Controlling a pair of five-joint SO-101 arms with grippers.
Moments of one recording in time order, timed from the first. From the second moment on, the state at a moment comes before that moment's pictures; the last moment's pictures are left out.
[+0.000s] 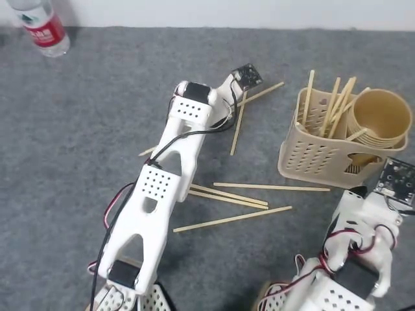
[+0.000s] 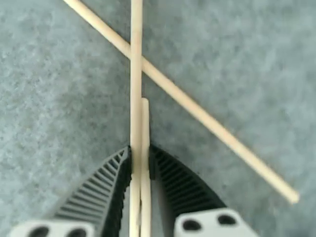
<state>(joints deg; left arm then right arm) 13.4 79.4 -81.4 90.2 -34.3 28.6 -91.0 68.1 68.5 7.1</state>
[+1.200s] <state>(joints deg) 11.3 65.3 -73.6 92.4 -25.4 28.6 -90.7 68.5 68.5 7.1</state>
